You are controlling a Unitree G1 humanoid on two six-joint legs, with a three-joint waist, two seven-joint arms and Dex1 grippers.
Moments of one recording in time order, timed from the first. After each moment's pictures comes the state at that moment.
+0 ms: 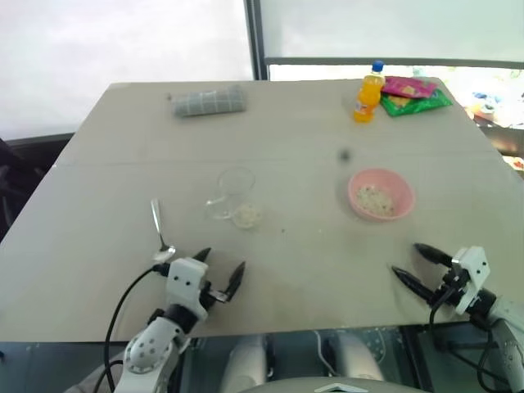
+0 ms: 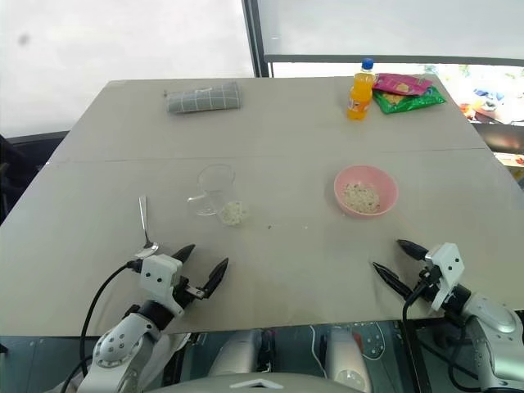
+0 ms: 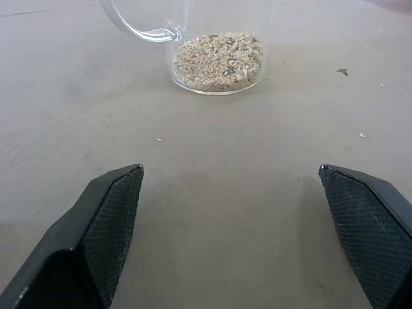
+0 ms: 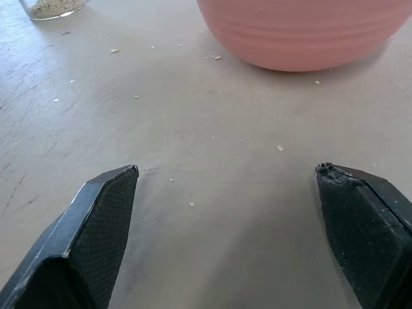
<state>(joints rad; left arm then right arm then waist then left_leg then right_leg) 0.45 0.30 0.05 -0.38 -0.18 0.06 -0.42 0.24 -0.53 -0.25 0.01 0.44 -0.03 0.97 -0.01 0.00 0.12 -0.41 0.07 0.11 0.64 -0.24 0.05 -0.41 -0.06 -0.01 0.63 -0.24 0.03</state>
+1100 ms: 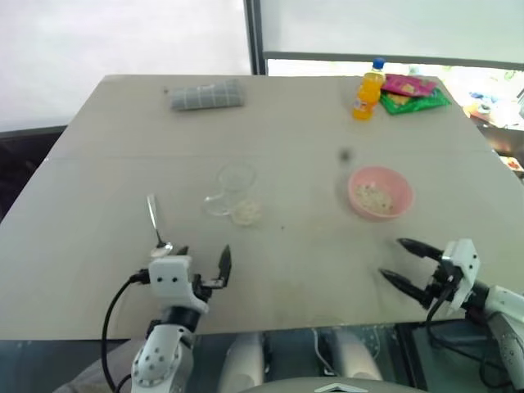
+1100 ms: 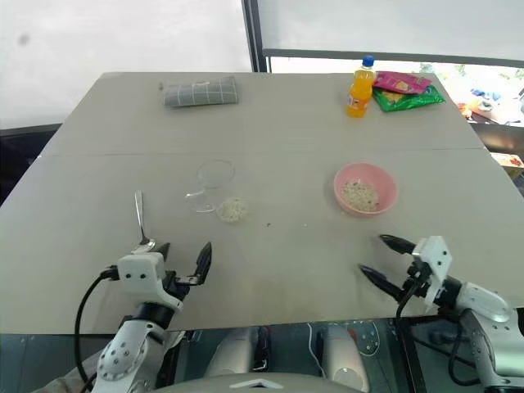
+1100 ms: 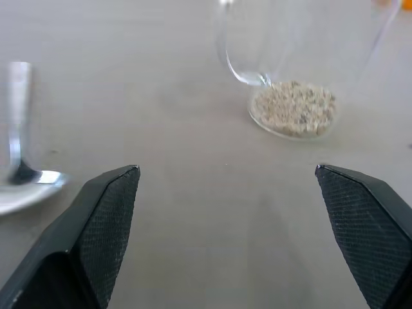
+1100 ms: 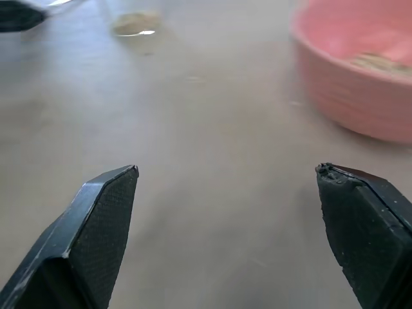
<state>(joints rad) 0.56 0.06 0.04 -0.71 -0.13 0.25 -0.10 0.25 -0.60 -0.16 -0.25 0.50 0.10 1.02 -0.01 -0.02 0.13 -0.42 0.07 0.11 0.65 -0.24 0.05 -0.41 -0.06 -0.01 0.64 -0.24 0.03</state>
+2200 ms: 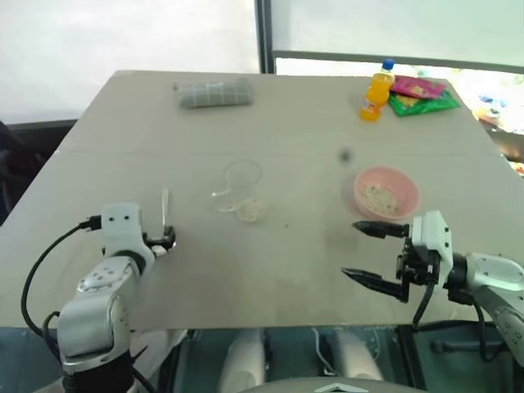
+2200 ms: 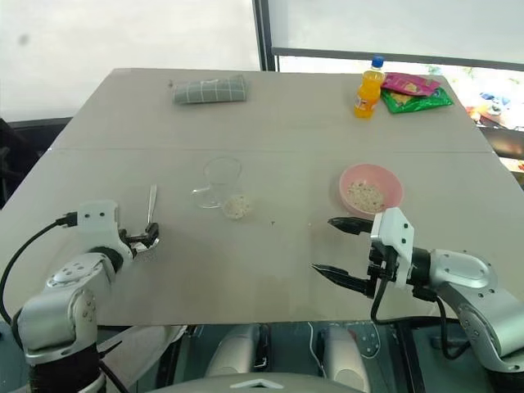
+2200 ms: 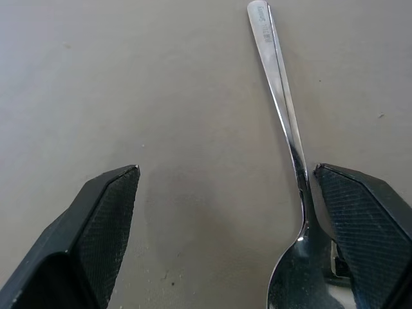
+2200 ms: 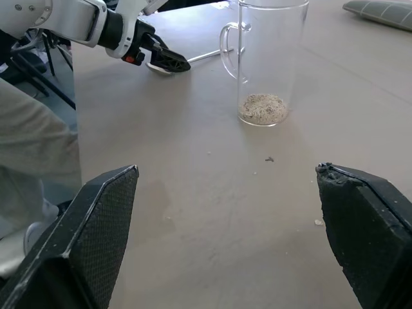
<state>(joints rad) -0.04 0.39 0.42 -0.50 -0.22 1.11 -0.10 0.08 -0.71 -0.07 -0.61 0.63 0.42 0.92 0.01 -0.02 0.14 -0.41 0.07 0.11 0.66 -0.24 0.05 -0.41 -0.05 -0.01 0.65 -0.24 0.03</state>
